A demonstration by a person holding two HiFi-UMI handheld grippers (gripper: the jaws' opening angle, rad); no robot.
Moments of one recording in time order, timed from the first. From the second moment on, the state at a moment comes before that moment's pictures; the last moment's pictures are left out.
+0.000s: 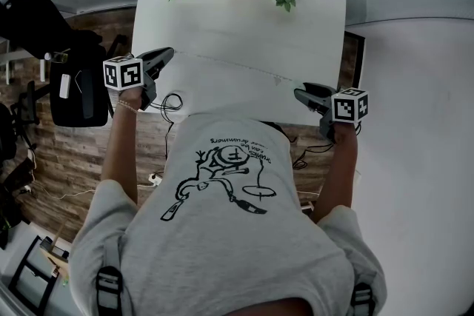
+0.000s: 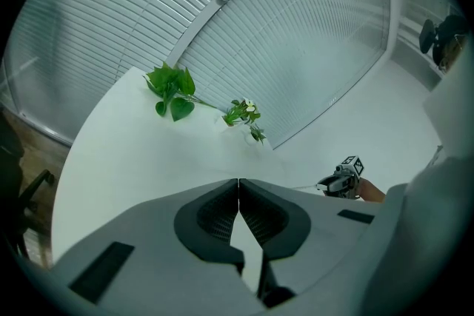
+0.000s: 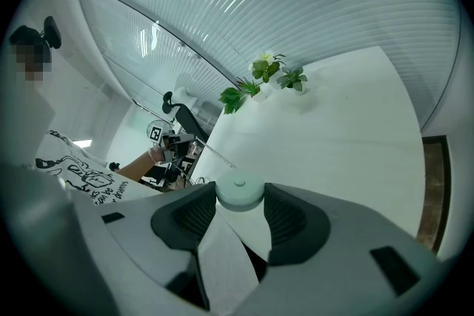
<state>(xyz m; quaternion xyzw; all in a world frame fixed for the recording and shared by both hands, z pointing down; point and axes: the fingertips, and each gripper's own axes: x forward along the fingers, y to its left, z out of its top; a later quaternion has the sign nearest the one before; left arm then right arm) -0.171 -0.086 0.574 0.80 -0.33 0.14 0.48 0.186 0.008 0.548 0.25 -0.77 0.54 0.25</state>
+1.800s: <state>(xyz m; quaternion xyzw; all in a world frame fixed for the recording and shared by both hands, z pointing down) -0.176 -0.077 0.596 0.78 -0.33 0.16 0.51 0.194 0.006 0.572 0.27 -0.76 0.52 0.27</state>
